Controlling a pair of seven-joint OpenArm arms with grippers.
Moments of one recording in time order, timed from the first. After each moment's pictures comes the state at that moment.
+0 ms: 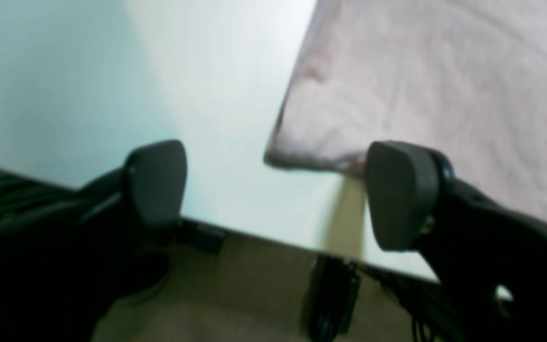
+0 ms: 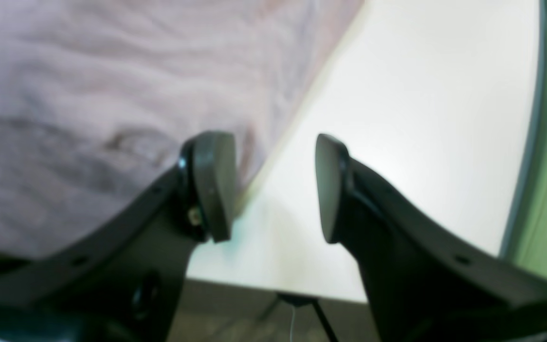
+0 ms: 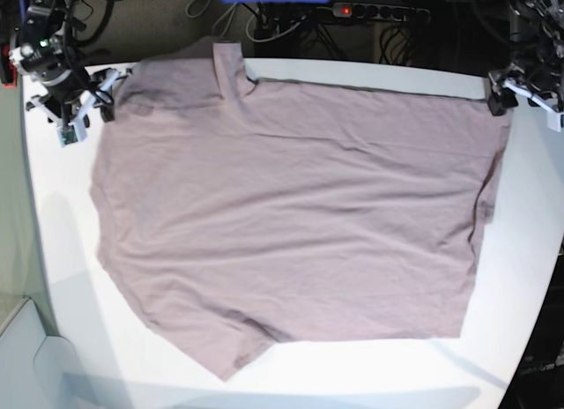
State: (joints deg) left arm 14.2 -12.9 -52.1 79.6 -22.2 -39.8 46.6; right arm -26.2 8.7 27.5 107.2 8.7 32.9 -43.1
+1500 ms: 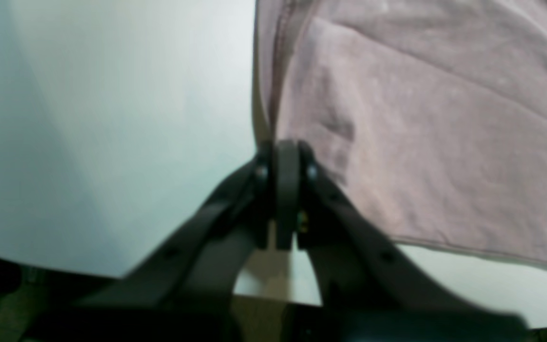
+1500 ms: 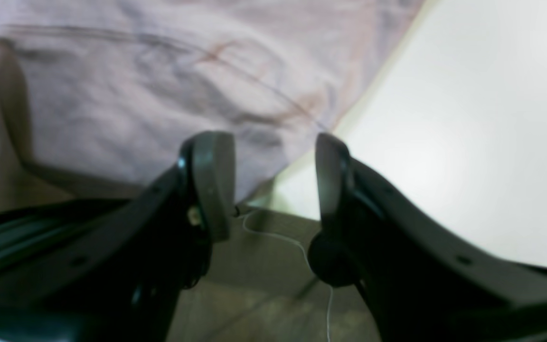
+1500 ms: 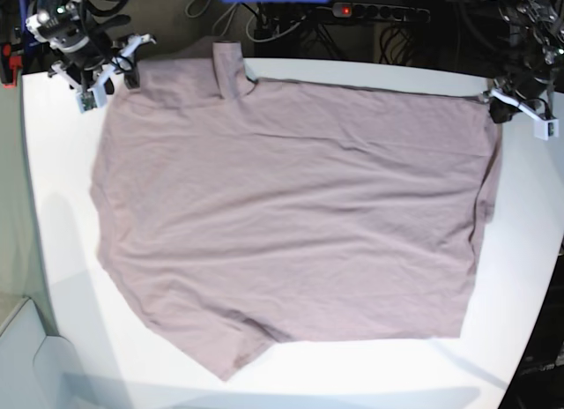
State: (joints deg) left arm 13.2 -11.7 -48.0 78.1 -24.2 -39.8 44.9; right arm -31.9 -0.3 30.6 110.4 8.4 39.4 -43.5
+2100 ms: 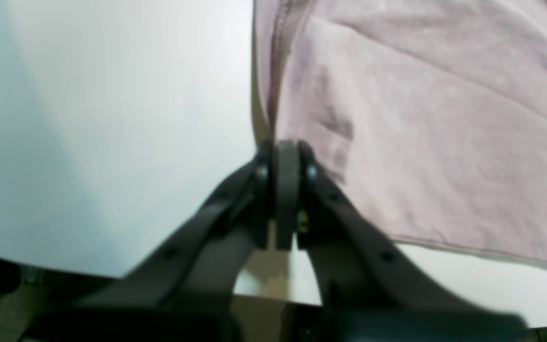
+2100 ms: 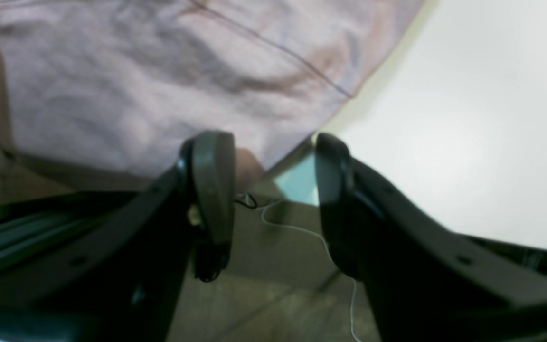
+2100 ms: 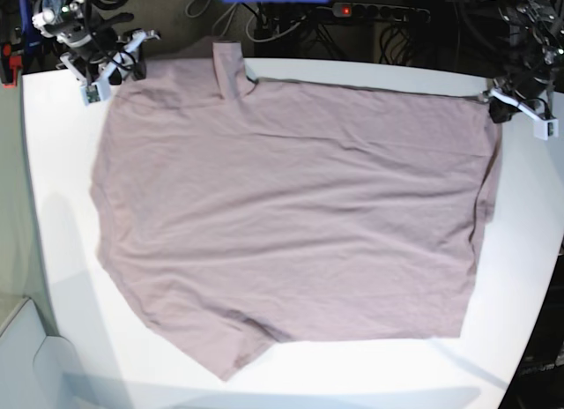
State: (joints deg) left arm 13.3 -11.7 -48.0 78.1 -24.2 -39.8 44.9; right arm -31.7 -0.2 29.4 104.1 9.0 39.3 -41.5
